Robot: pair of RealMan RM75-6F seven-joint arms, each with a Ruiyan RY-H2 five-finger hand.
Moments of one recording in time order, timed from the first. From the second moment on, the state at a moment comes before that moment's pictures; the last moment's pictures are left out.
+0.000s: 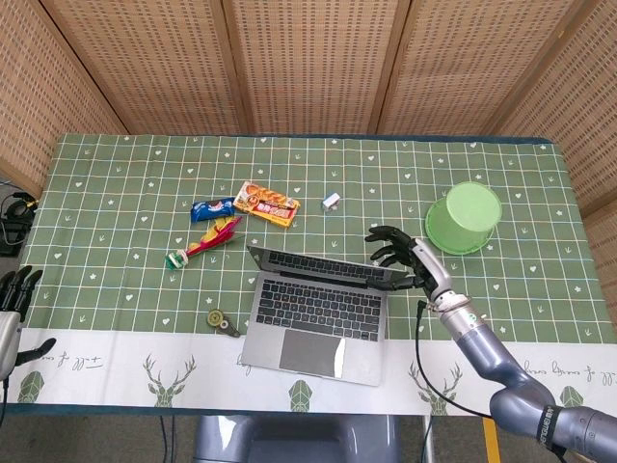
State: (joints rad) left arm -0.07 -1.14 -0.04 -1.57 1.45 1.47 0.12; right arm 0.55 -1.26 0.40 -1.73 -1.16 0.71 0.89
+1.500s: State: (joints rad) left arm -0.07 -1.14 -0.03 -1.57 1.46 1.47 0.12; right arm 0.69 -1.28 0.21 -1.80 -1.16 0.34 0.80
